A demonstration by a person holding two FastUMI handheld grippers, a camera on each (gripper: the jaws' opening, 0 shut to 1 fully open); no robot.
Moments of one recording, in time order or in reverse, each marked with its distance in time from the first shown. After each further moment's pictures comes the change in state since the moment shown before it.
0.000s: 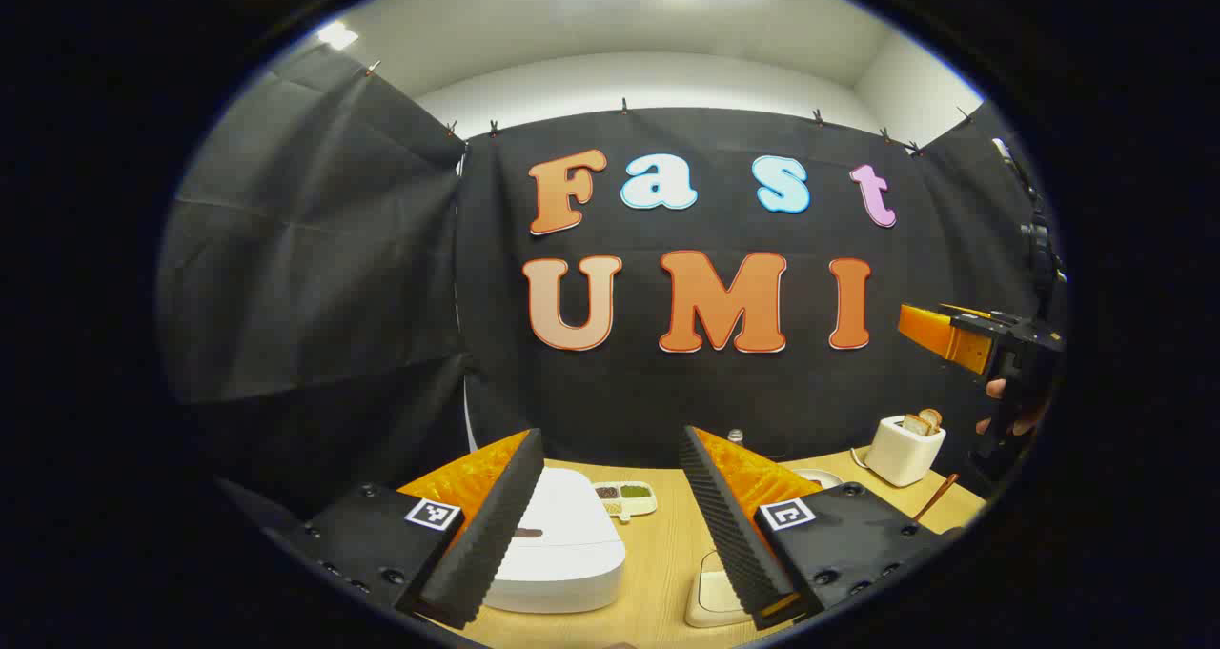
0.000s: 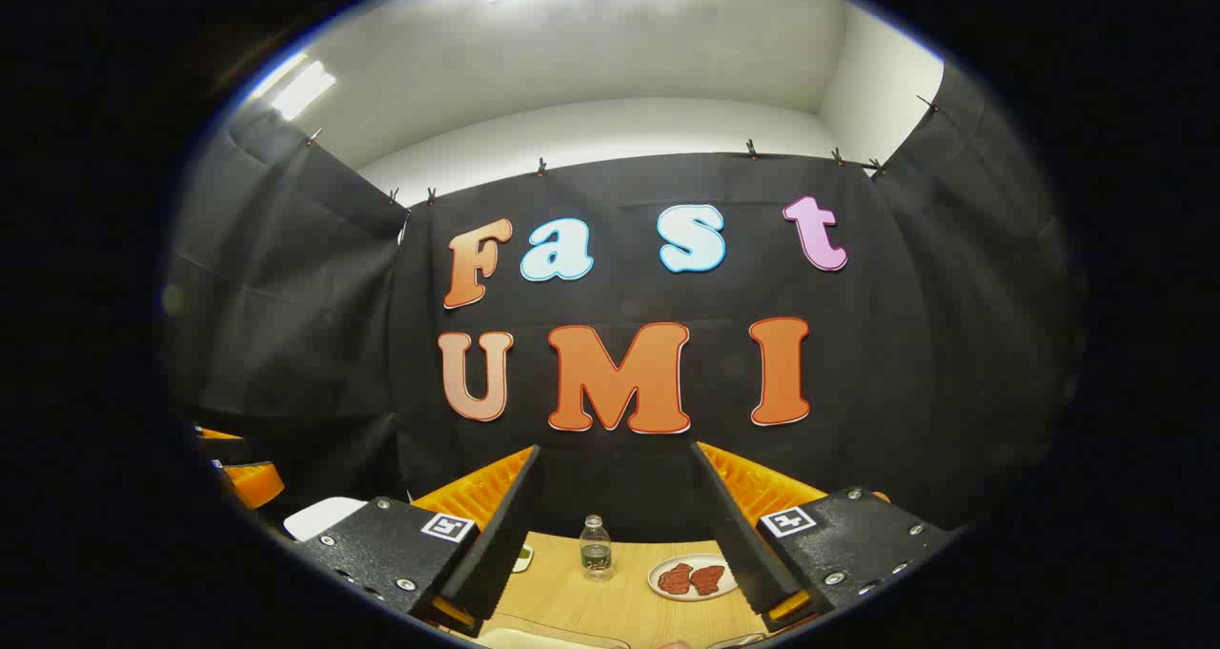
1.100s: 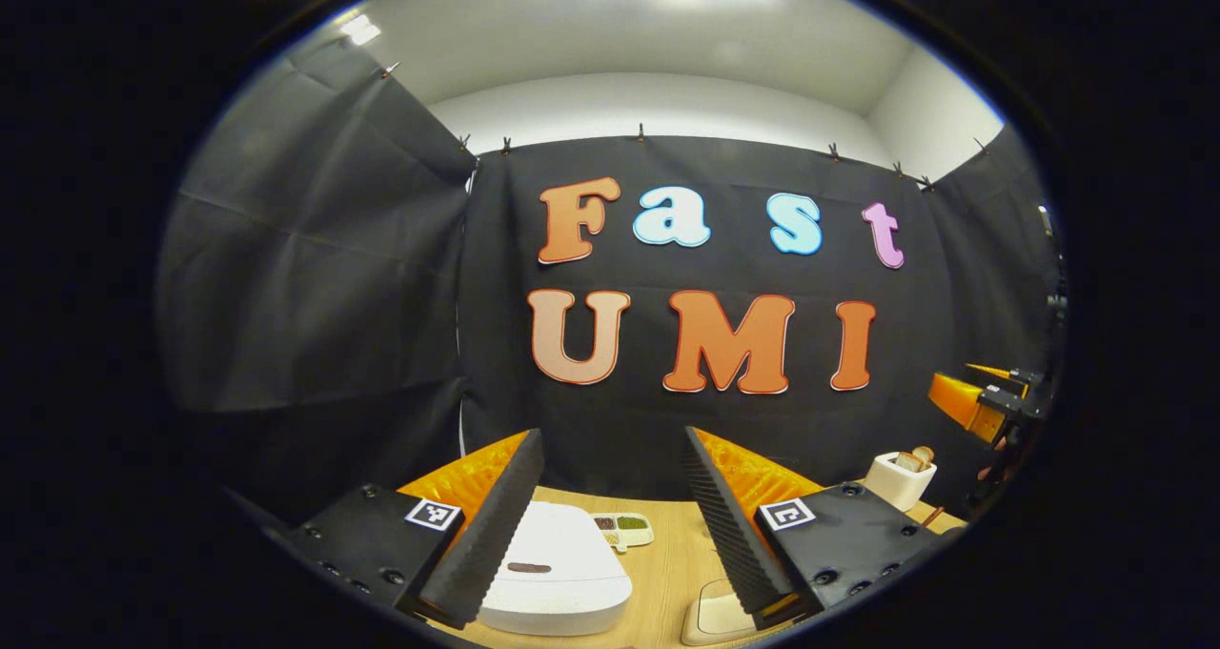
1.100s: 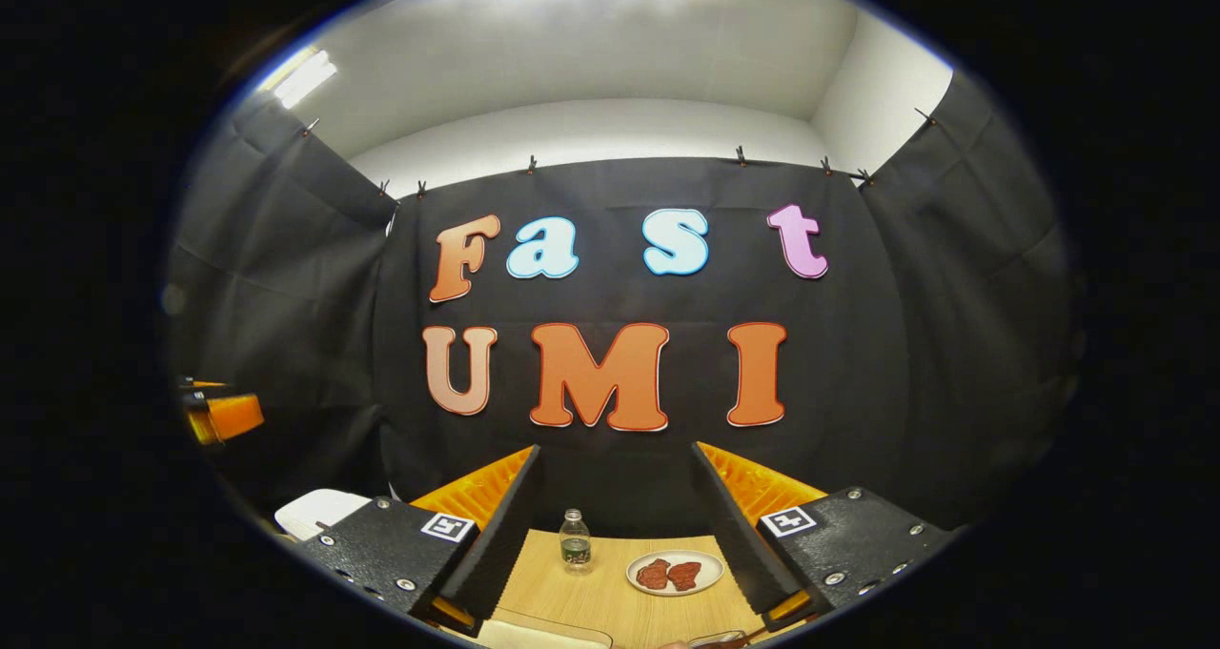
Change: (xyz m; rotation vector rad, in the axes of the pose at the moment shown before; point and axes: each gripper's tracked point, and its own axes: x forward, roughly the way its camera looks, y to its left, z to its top) left arm 0.021 0.049 0.055 -0.060 -0.076 0.017; right arm -0.019 -0.014 0.005 -0.033 0.015 -0.059
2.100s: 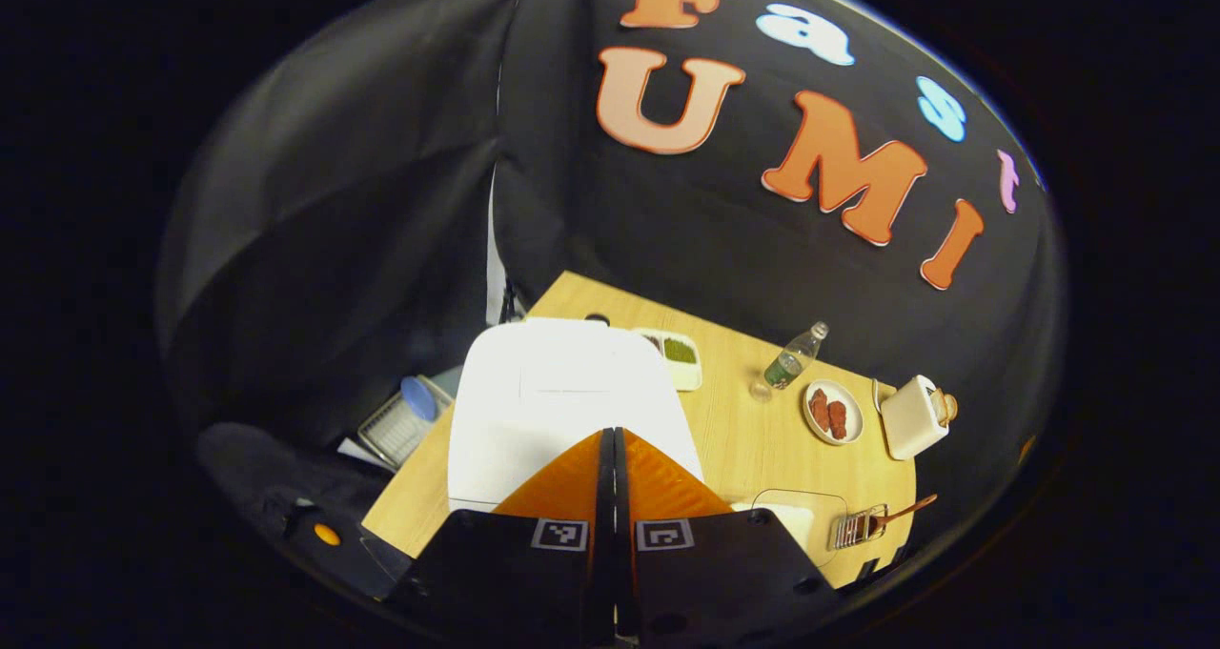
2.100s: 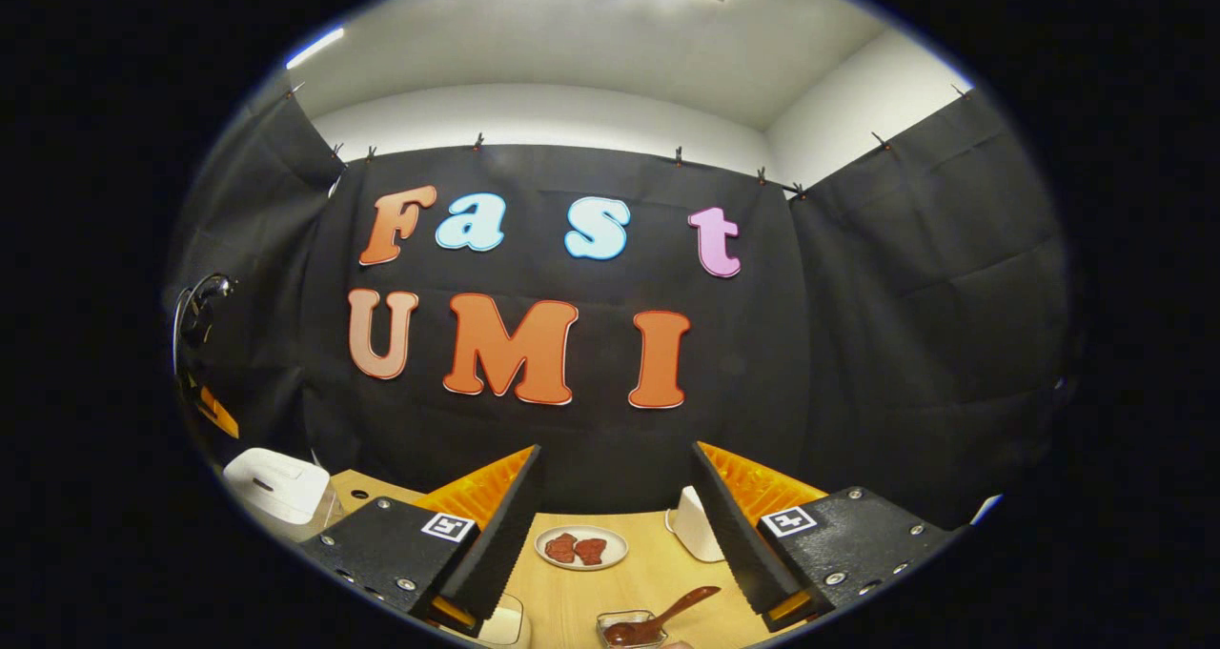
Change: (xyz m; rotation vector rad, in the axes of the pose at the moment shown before) left arm 0.070 0.080 -0.184 -0.201 0.890 0.095; right arm -0.068 -0.085 -0.016 -0.110 0.050 -0.268
